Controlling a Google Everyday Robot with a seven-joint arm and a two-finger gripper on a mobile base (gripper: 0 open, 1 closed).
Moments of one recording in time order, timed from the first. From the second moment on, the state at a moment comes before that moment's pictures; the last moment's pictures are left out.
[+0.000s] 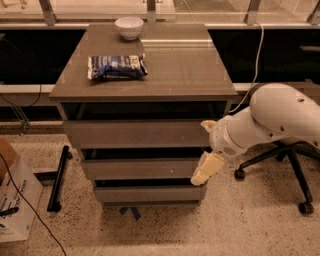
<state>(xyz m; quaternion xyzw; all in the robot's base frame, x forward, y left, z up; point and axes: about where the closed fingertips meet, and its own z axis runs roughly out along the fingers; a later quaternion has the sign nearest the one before) 0.520 -0.121 0.746 -0.59 0.75 0.11 0.28</state>
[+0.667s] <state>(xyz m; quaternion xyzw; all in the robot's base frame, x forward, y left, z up) 0.533 -0.132 0.691 -0.57 0.76 0.13 0.28</state>
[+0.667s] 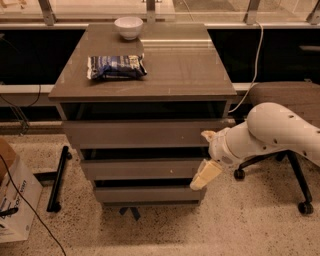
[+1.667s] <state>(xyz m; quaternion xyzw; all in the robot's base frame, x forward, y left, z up) 0.568 -0.134 0.572 -0.53 0.81 0.08 0.24</state>
